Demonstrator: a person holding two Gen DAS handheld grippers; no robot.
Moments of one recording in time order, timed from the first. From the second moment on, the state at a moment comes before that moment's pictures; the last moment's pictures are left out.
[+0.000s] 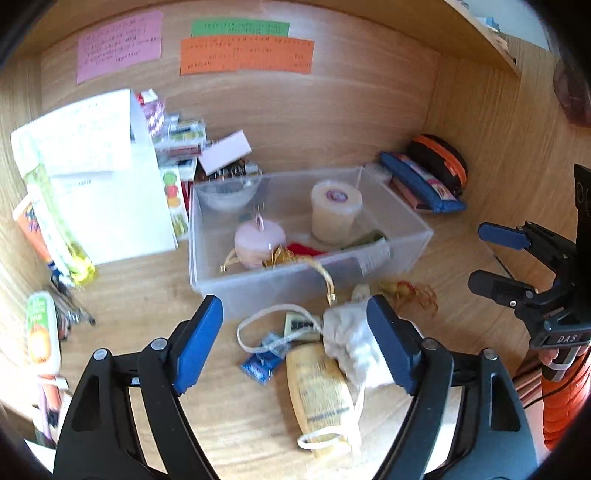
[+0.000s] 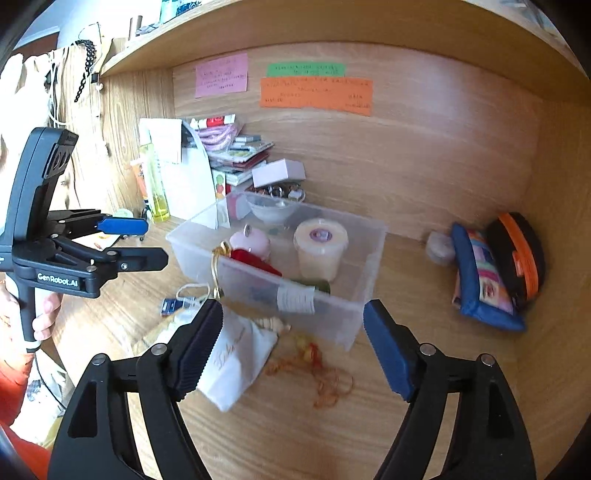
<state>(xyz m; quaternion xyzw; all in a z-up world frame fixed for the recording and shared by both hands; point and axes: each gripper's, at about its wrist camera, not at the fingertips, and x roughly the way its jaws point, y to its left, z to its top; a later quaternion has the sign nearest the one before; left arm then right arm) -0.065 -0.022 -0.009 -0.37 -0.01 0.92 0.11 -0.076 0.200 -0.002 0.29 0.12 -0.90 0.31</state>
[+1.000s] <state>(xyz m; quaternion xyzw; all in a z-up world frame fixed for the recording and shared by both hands) -0.052 -0.034 -0.084 -0.45 -0.06 0.88 0.13 -0.073 0.101 -0.095 0.37 0.24 -0.82 0.37</state>
